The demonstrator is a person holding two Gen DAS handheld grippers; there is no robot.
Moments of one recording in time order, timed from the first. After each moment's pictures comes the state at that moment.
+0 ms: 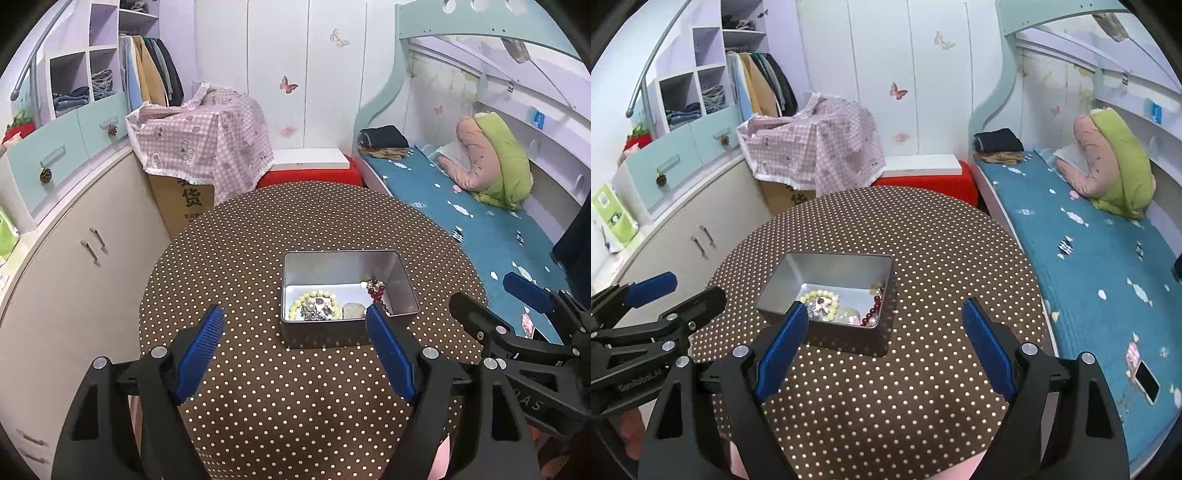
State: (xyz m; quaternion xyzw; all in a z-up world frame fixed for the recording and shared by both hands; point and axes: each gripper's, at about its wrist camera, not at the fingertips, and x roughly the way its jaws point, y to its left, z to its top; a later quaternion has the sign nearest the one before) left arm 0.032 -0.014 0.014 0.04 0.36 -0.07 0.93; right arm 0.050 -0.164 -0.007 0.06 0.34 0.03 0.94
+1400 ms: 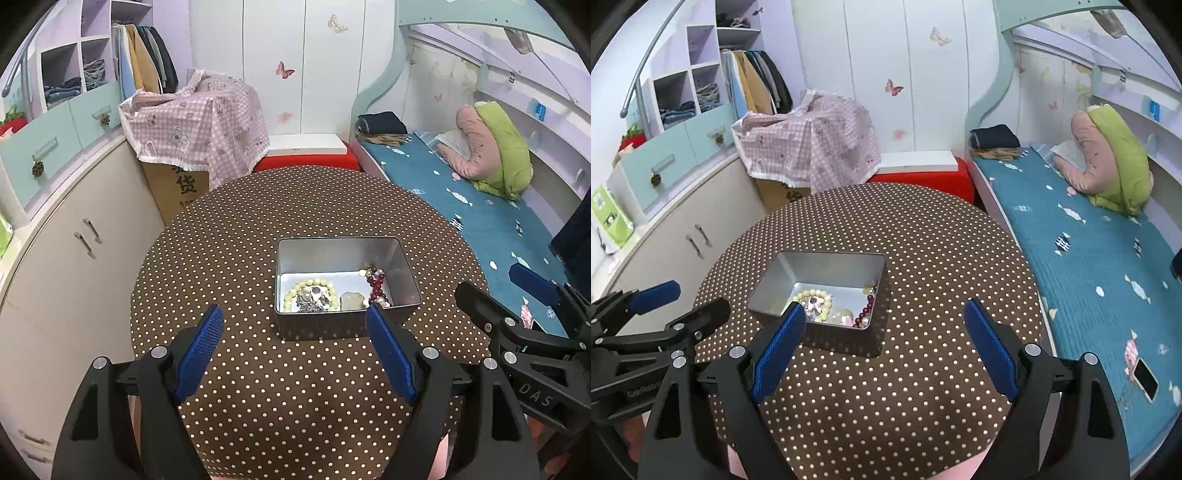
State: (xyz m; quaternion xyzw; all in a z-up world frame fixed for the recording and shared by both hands) left arm 0.046 -0.017 0.002 0.05 0.39 -0.07 0.92; right arm 0.058 -0.167 -0.016 0.06 0.35 0.02 0.93
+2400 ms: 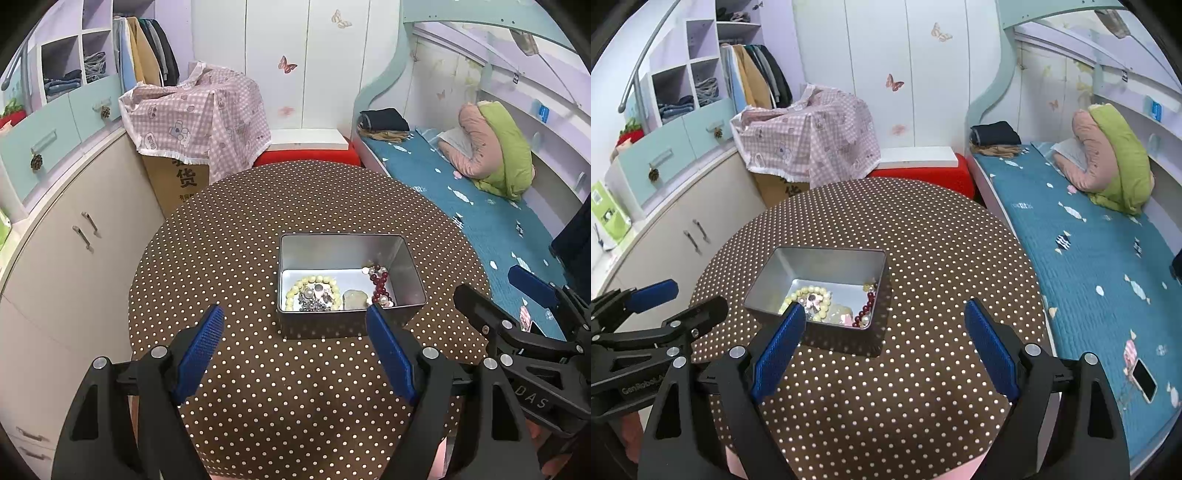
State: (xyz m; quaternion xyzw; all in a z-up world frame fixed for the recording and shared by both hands) left arm 0.055 -0.012 -0.002 0.04 0.40 -0.07 0.91; right arm 0.062 -0.166 -0.020 0.06 0.36 0.02 0.93
